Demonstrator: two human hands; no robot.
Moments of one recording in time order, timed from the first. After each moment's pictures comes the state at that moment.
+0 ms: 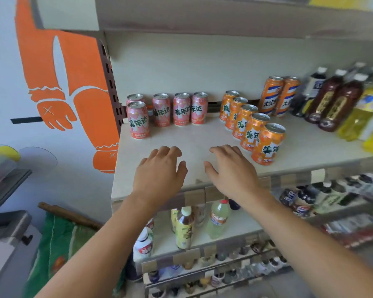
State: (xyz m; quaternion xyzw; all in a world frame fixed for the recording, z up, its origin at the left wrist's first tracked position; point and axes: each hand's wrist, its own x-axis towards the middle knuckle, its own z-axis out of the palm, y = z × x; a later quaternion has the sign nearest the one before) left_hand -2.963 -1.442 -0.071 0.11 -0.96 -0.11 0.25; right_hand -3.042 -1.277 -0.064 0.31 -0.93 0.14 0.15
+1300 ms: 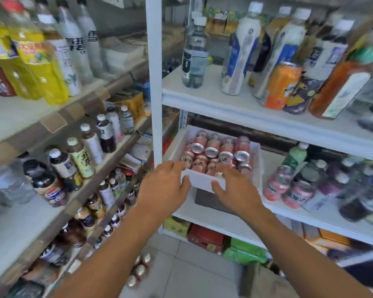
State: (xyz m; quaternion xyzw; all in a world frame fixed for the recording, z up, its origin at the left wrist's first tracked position) left_hand -3.012 -0.799 -0.149 -0.39 -0.89 -0.22 0.07; right_hand -2.912 -0.625 -0.168 -0.26 -0.95 0.13 0.07
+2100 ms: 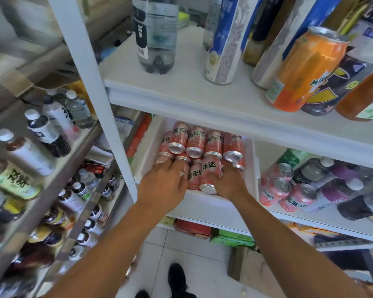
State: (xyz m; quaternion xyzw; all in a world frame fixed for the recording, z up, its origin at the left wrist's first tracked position) left_hand -3.103 -0.660 -0.213 -0.43 -0.89 -0.18 -0.02; right_hand -3.009 -0.480 -0.271 -0.44 -0.82 0.36 0.01
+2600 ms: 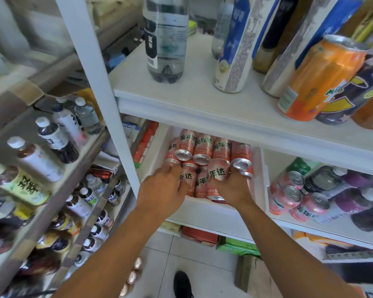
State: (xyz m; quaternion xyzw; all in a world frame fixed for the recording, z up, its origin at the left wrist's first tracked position) left_hand -3.124 -0.668 -0.219 -0.41 -0.89 -0.19 -0.02; right_hand -3.023 -0.485 -0.274 -0.46 -0.78 0.42 0.08
